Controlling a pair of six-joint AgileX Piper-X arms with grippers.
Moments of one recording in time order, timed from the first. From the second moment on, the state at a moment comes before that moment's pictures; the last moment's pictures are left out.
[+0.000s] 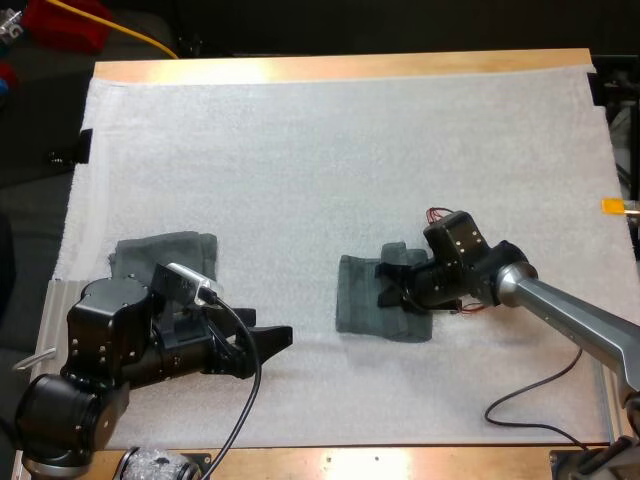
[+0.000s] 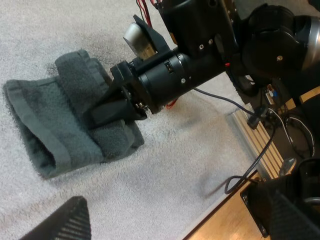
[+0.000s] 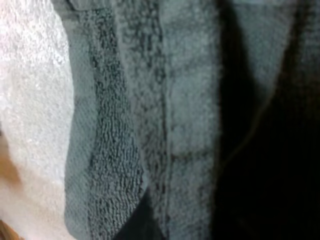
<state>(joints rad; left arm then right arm) -0.23 0.65 -0.88 1.08 0.73 -2.03 0.55 1.65 -0.83 0.42 -0.56 -1.03</state>
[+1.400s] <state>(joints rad) -0.23 0.65 -0.88 1.08 0.73 -2.03 0.70 1.65 -0.83 0.26 -0.69 -1.01</state>
